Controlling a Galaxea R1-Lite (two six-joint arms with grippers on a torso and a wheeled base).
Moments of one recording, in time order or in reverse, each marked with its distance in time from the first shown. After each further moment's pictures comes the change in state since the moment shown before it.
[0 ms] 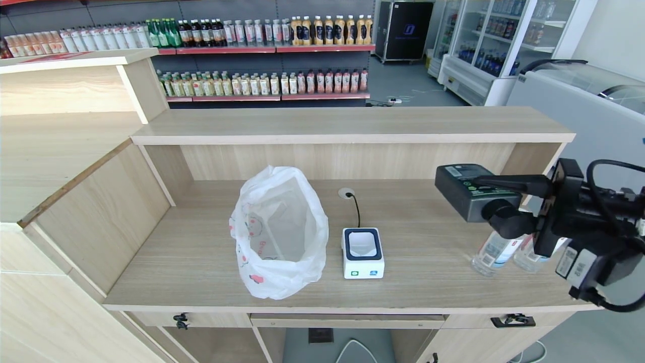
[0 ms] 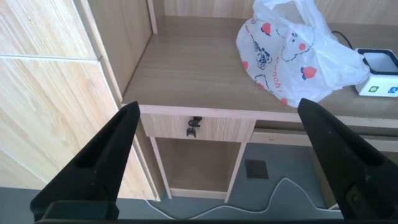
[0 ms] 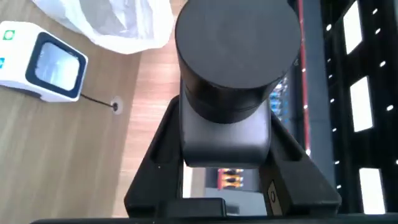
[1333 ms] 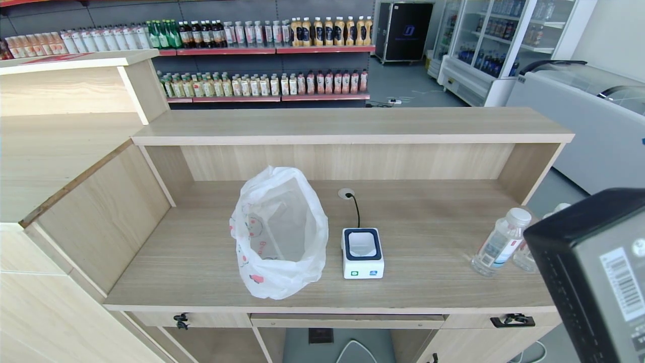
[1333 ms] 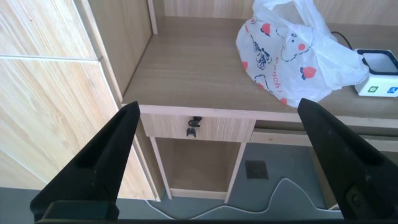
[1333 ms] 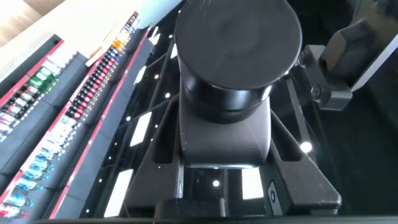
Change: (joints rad) left arm 0.000 0.000 0.000 0.000 0.000 0.000; right arm 0.271 -0.478 0.211 0.000 0.164 -0.769
